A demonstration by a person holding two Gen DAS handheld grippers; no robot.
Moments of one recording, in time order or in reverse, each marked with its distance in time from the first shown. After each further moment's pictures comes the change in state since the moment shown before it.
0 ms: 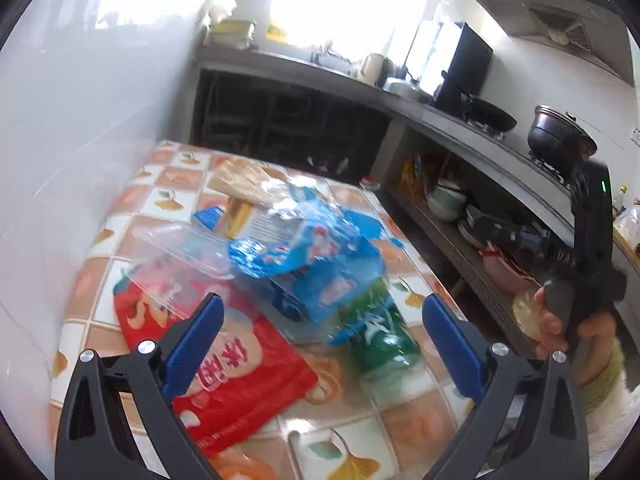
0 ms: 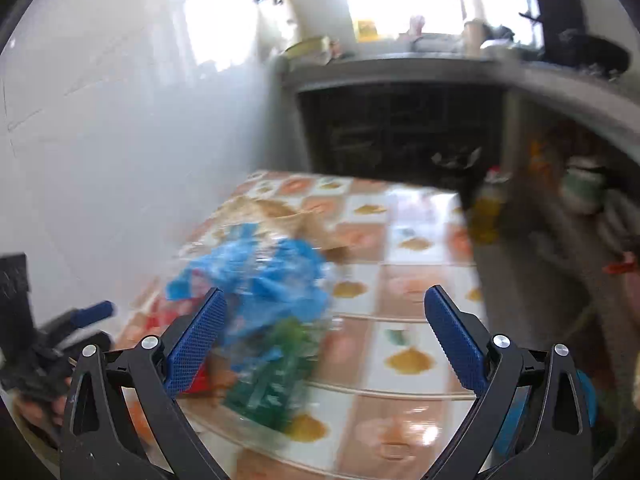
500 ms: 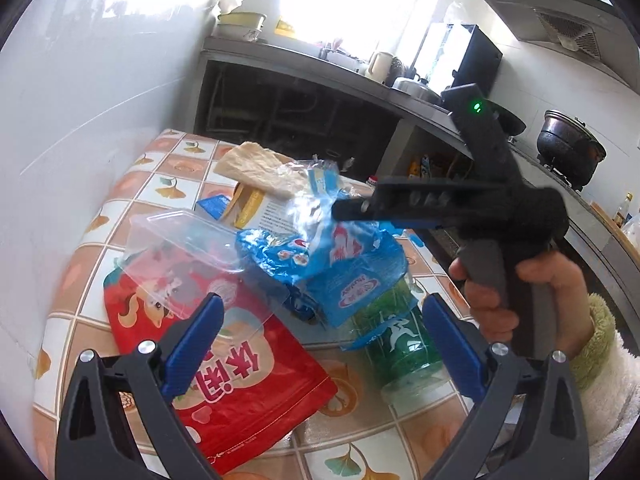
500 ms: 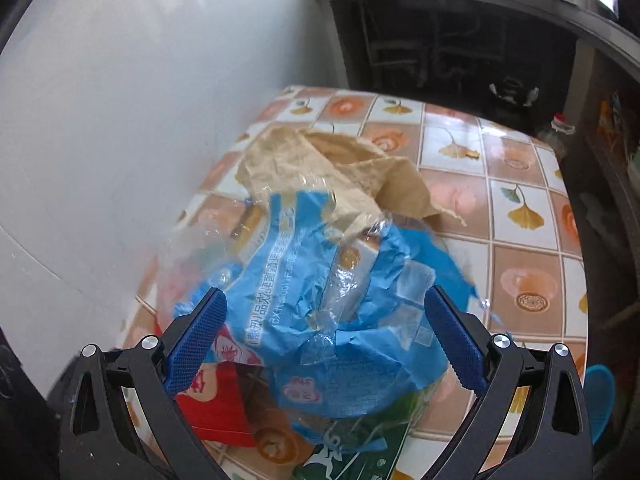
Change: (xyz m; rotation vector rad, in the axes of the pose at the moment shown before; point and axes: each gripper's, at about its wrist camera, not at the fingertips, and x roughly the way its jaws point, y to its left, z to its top) left arm 0.027 0.022 -0.007 -0.036 0.018 -0.013; right arm 0.128 0.063 0.014 -0.074 0.299 -0.013
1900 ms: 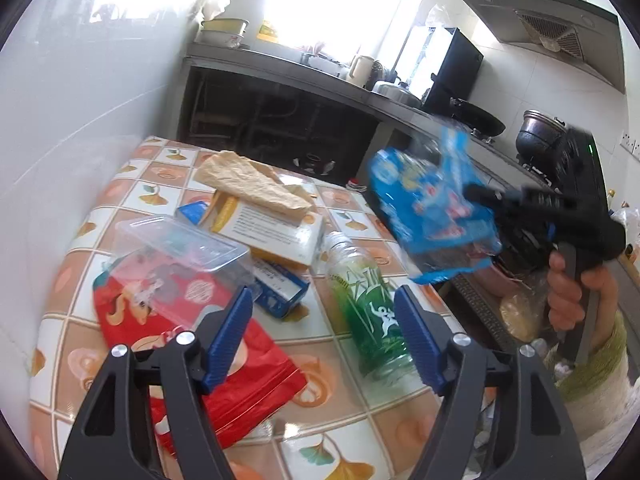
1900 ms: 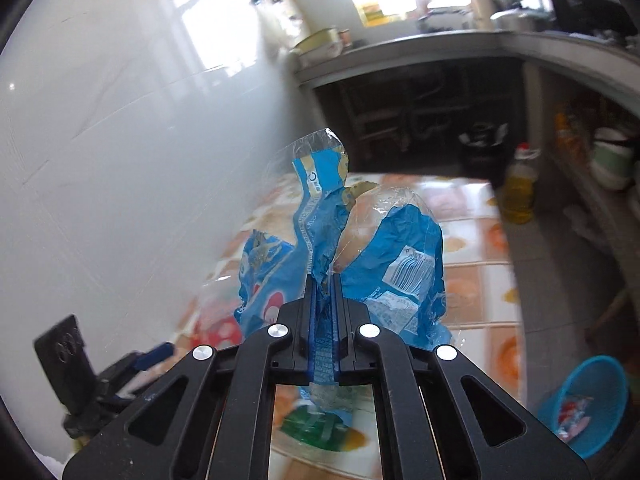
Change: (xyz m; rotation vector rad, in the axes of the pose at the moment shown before) left arm -0.011 -0.015 0.004 0.018 -0.009 -0.070; right arm -0.148 -0.081 -0.054 0.159 -0.326 0.023
